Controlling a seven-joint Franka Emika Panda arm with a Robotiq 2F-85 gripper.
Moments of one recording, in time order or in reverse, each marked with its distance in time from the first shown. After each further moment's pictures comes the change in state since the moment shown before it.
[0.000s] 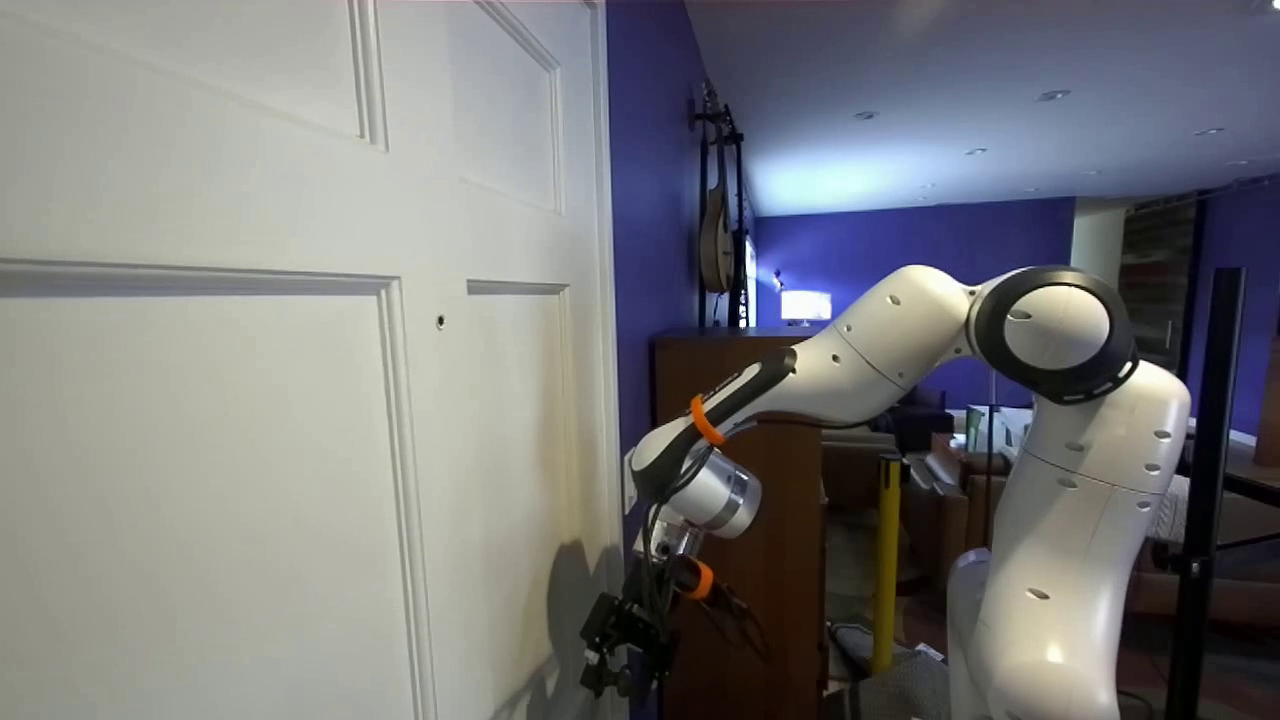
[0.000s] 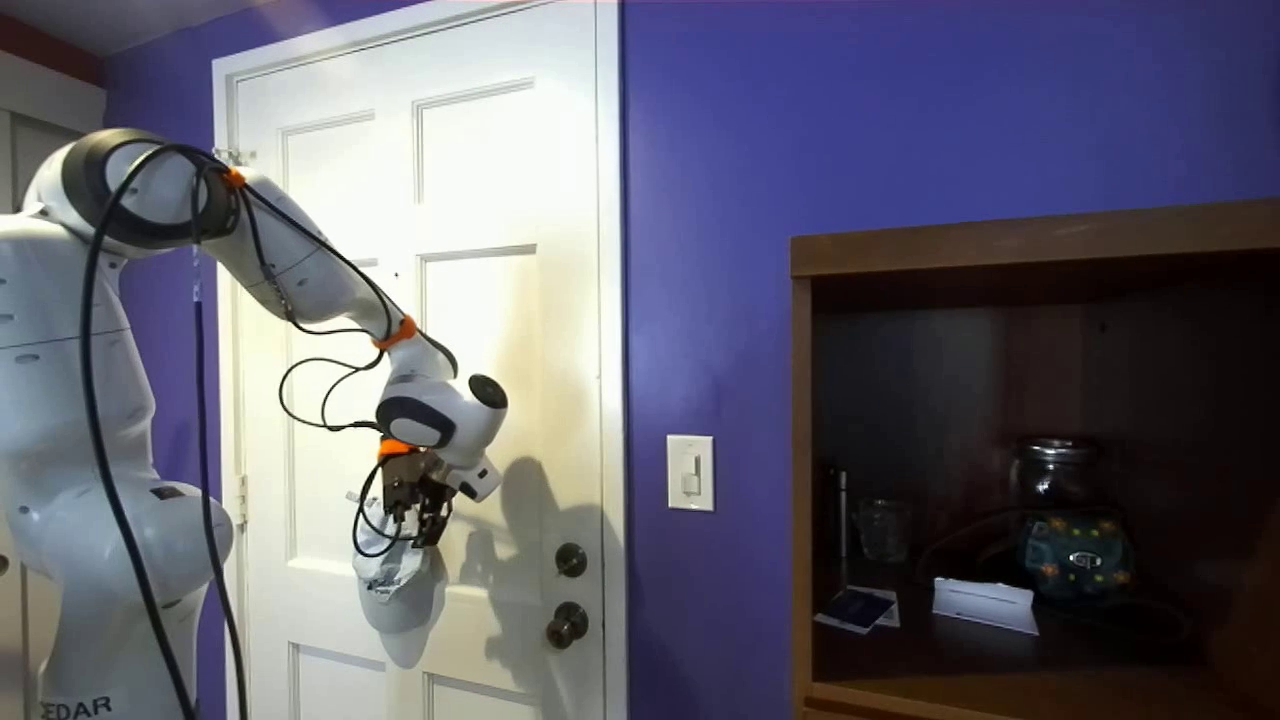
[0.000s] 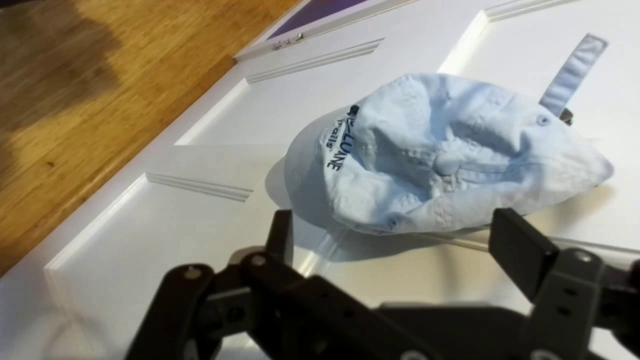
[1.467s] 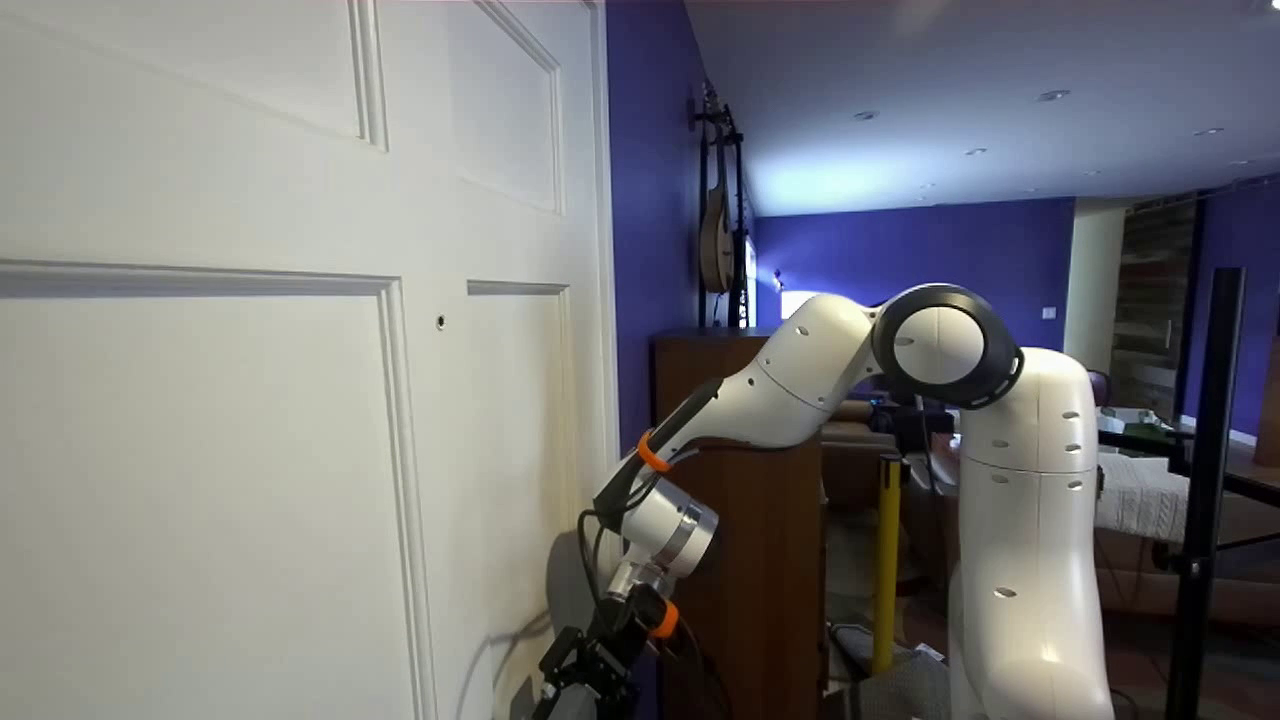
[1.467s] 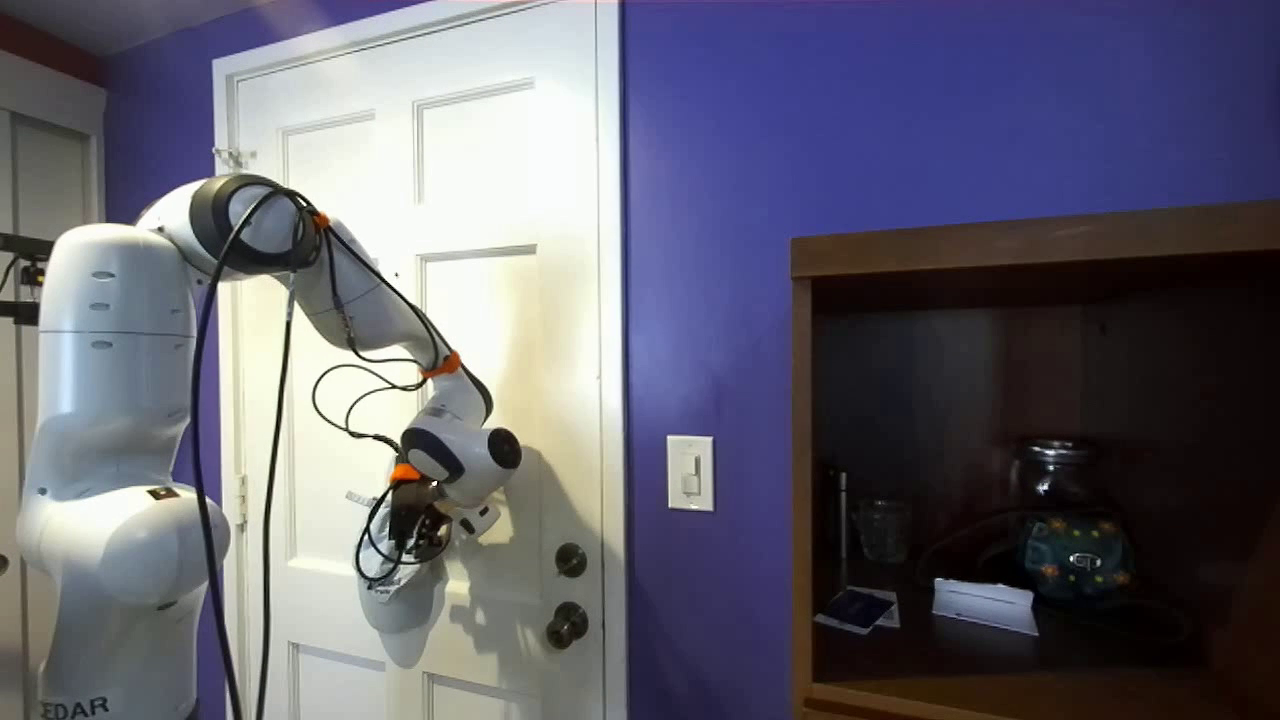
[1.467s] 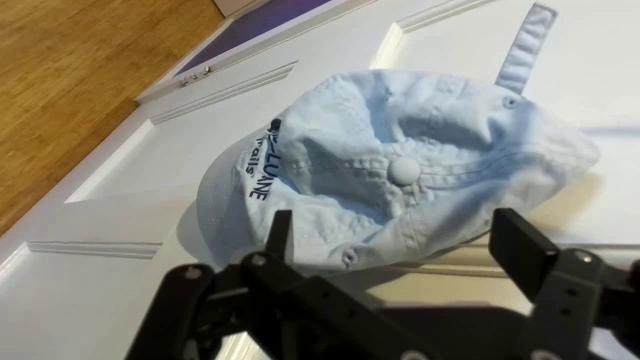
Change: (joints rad) arm -0.035 0.263 0.067 0.127 0.327 -0.127 -0.216
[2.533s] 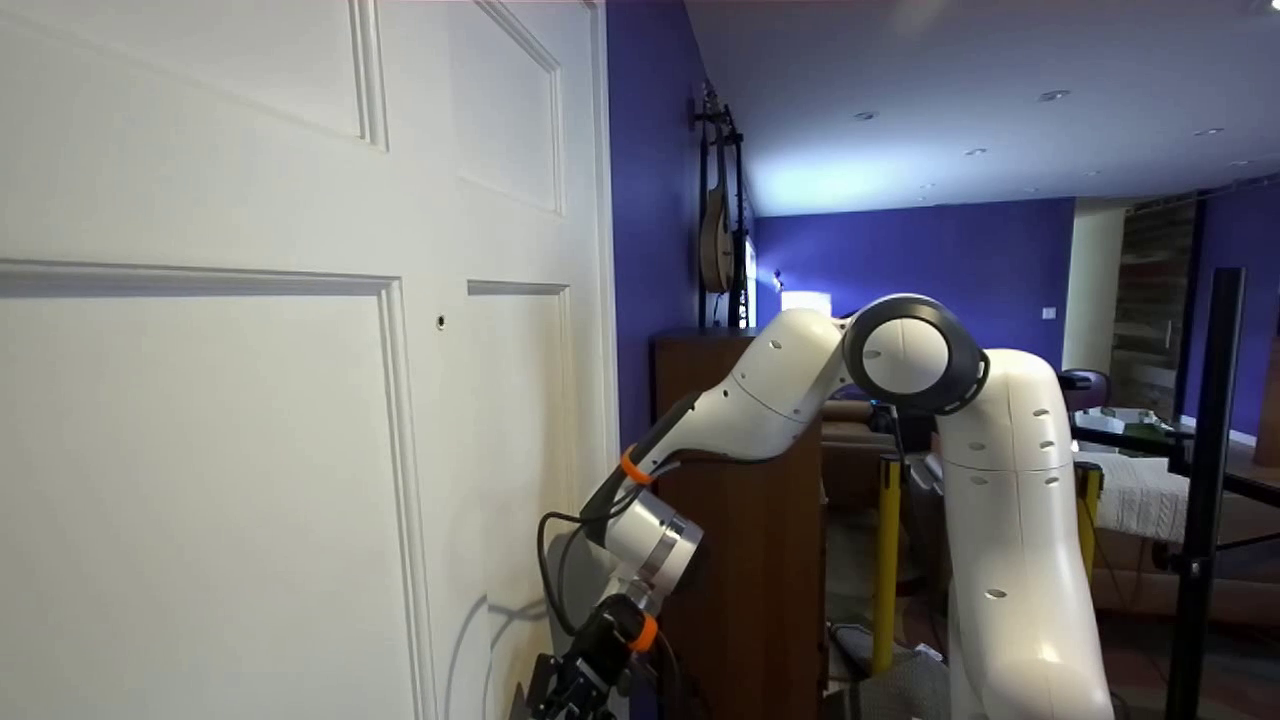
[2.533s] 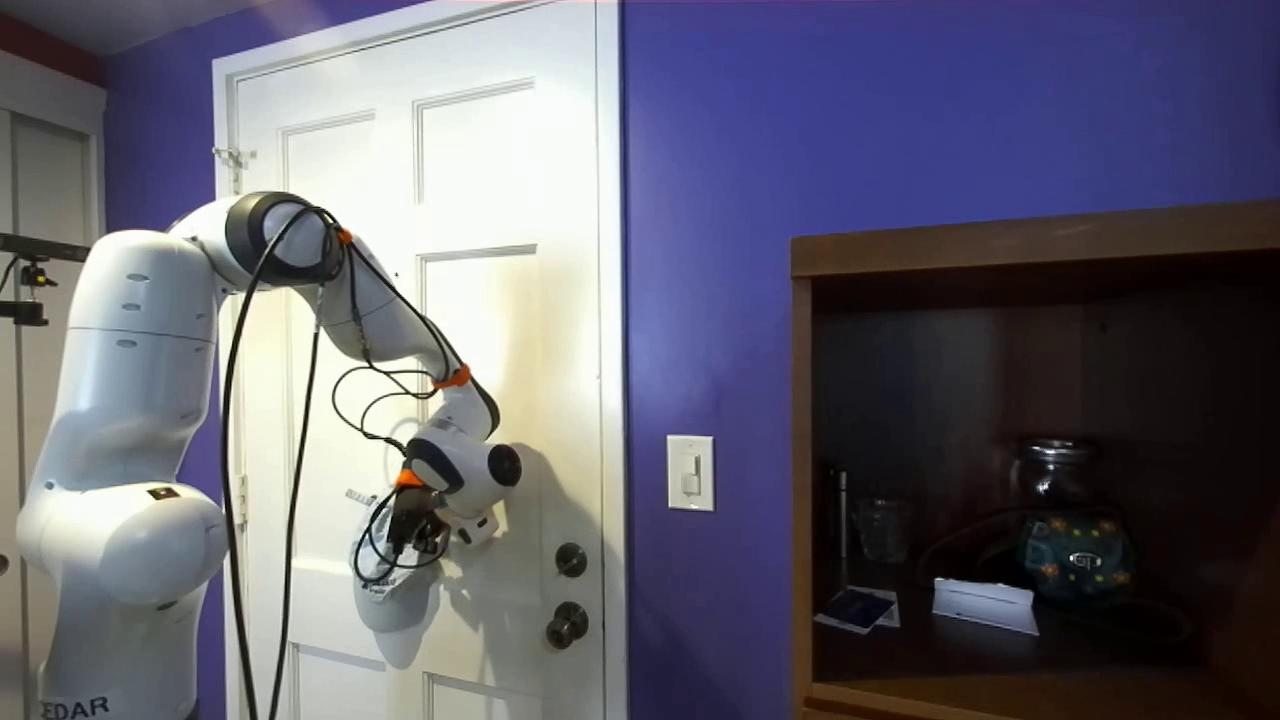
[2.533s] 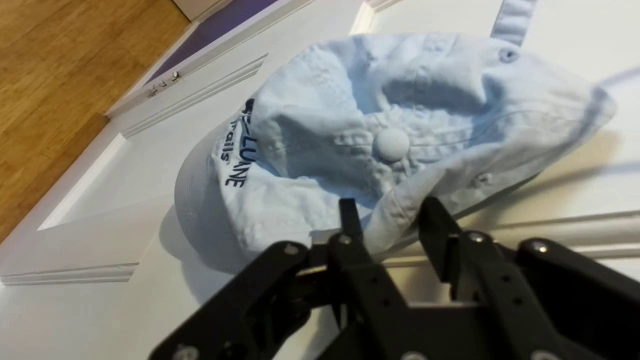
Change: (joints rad) arm 0.000 0.090 0.028 0.051 0.114 -0.003 0.012
